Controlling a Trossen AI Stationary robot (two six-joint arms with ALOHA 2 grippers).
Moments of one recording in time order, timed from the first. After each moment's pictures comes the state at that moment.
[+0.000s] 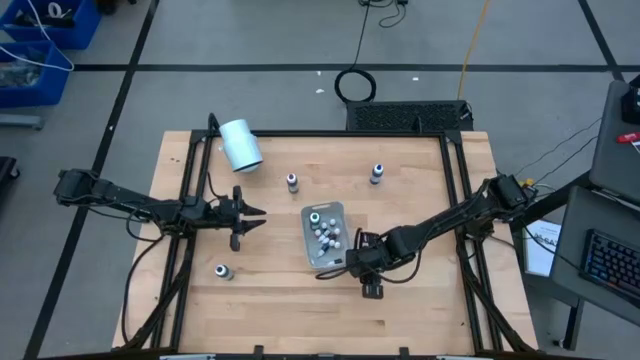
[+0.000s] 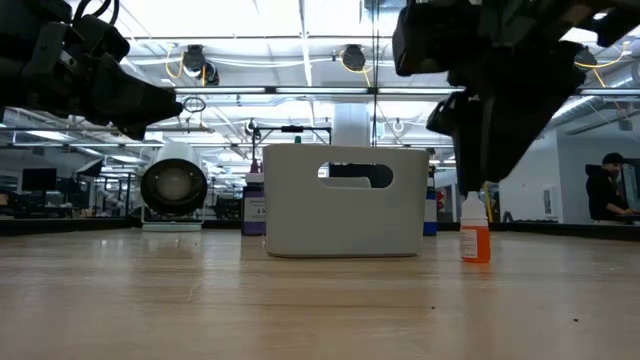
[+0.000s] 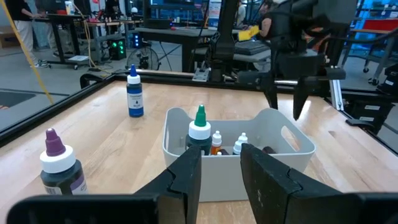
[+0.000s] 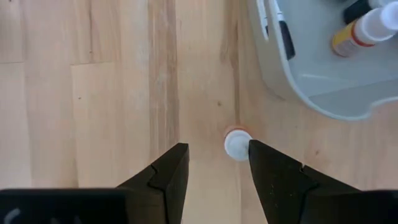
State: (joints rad) left arm -0.14 0.71 0.01 0.65 -0.18 -0.08; right arm 0.37 1.74 1.15 -0.61 -0.03 0.43
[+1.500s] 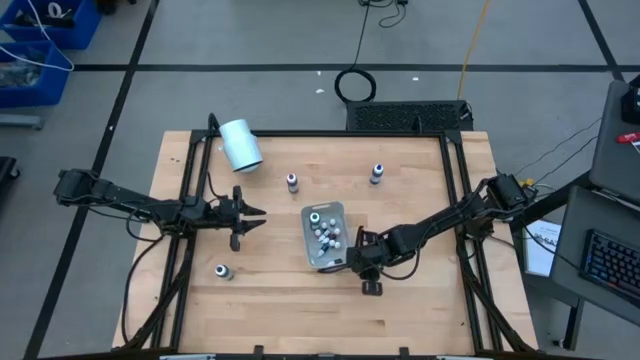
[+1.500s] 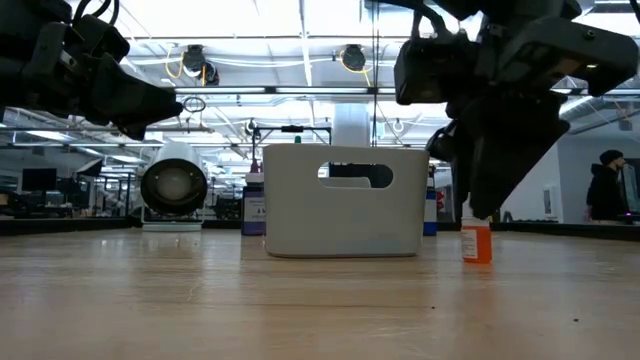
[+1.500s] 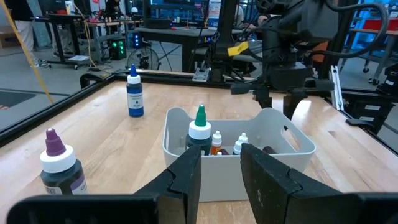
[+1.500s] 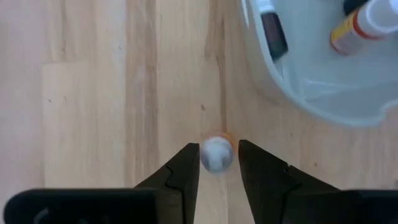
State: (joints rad) left arm -0.14 0.71 0.01 0.65 -0.18 -0.08; right arm 0.34 1.74 1.03 -0.44 -0.03 0.40
